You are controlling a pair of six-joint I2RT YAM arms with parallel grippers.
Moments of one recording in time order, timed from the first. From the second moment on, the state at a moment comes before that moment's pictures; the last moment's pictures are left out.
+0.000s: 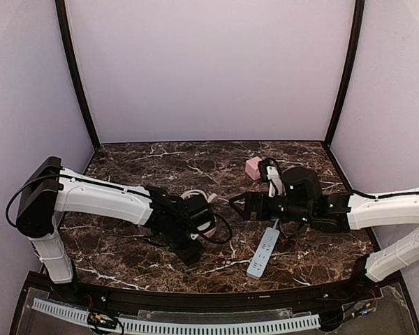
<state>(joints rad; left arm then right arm) -1.13 1.81 1.18 -0.73 -0.06 -0.31 0.98 1.25 0.68 0.12 0.08 0.64</state>
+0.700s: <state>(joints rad) -1.13 1.76 1.05 -0.65 0.02 -0.11 0.98 1.25 0.69 0.12 0.05 0.64</state>
